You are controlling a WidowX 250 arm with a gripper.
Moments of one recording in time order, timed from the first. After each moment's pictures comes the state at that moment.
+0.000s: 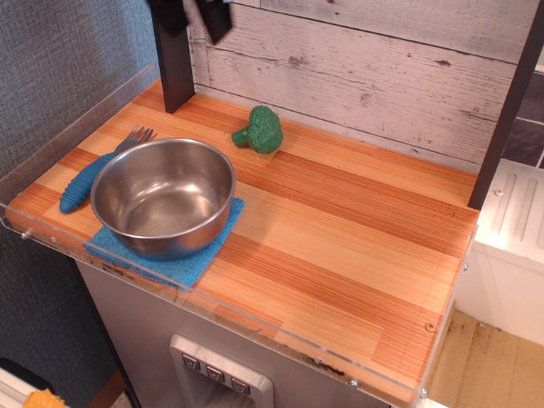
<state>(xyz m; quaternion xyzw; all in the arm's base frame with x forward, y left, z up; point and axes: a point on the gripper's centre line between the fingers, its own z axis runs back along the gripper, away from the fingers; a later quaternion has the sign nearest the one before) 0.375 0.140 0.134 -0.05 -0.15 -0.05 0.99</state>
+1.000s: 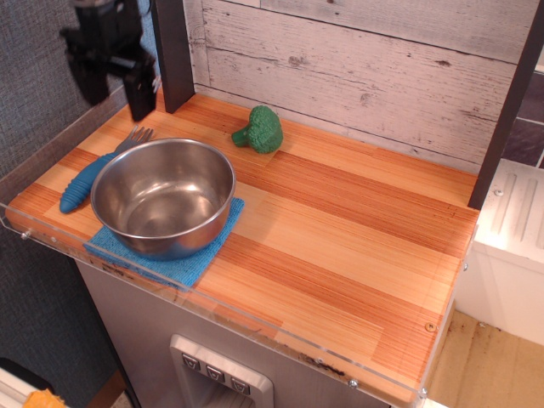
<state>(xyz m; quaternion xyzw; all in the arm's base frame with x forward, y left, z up) 0.318 0.191 0.064 0.04 -0.04 0.01 1.00</state>
